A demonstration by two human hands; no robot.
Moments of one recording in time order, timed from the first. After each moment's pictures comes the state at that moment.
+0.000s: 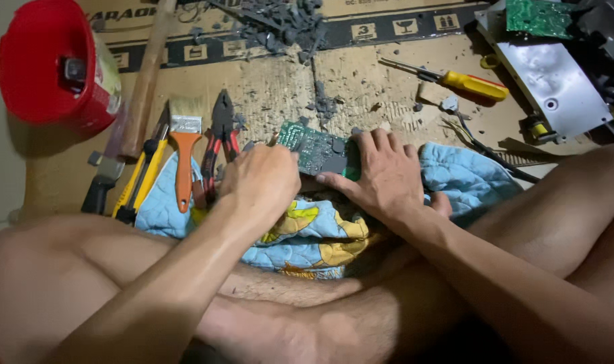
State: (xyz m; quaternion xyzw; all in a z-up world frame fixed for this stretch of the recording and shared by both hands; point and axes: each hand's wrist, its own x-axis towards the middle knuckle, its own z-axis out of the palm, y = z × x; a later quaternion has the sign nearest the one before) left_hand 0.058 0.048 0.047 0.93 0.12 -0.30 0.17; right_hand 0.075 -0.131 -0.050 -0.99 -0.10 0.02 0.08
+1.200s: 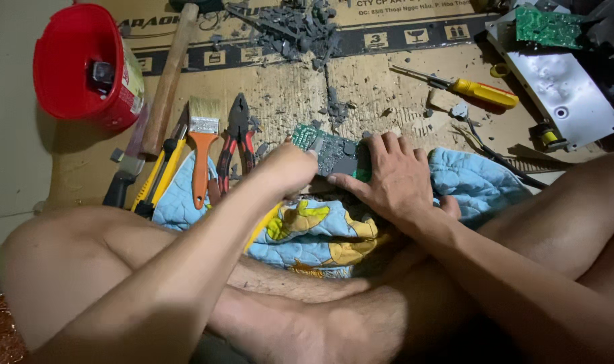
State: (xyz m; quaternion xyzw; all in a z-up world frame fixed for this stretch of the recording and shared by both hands) left_hand 0.064 0.052 0.053 0.89 0.12 -0.35 0.27; right_hand 0.072 -0.133 -0.042 -0.99 -0.12 0.02 0.08
